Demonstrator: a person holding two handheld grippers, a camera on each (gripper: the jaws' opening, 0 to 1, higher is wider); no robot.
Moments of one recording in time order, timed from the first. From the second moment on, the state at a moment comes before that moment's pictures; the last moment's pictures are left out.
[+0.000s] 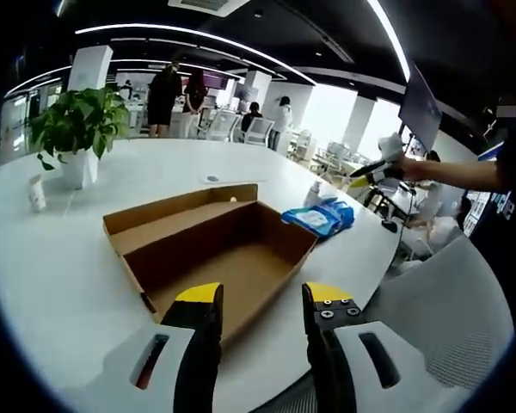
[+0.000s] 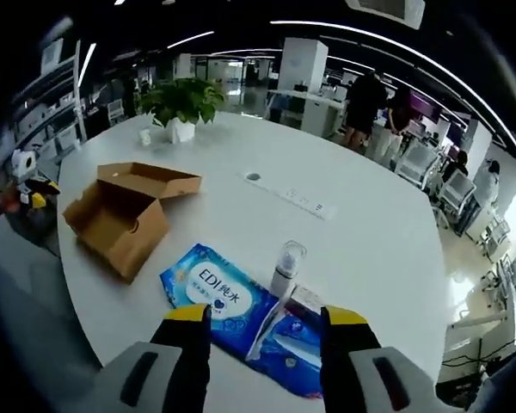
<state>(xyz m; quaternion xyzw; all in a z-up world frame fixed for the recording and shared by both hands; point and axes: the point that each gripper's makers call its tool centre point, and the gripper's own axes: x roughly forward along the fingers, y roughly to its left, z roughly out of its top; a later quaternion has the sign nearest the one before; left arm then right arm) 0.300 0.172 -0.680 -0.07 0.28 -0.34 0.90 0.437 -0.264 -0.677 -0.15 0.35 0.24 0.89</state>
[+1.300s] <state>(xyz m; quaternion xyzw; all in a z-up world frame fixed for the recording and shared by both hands) 0.303 0.190 -0.682 -0.09 0.27 -0.29 0.91 0.399 -0.124 -0.674 -0.01 0.28 0.32 0.91</state>
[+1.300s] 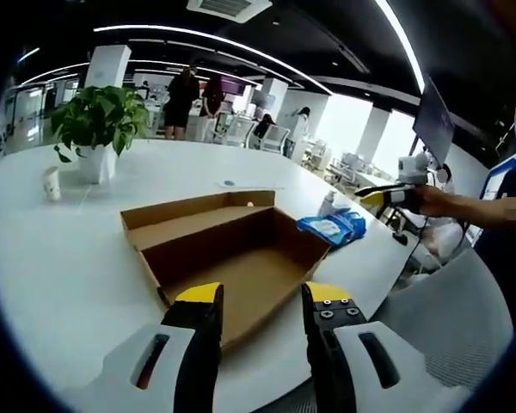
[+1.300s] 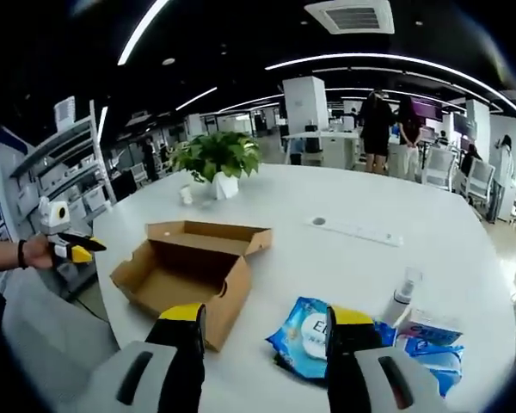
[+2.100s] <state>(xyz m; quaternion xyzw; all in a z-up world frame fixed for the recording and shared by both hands) 0.326 0.246 -0.719 -0.11 0.31 -0.15 0.93 0.354 -0.080 -0.695 0.01 0.29 0.34 0.90</state>
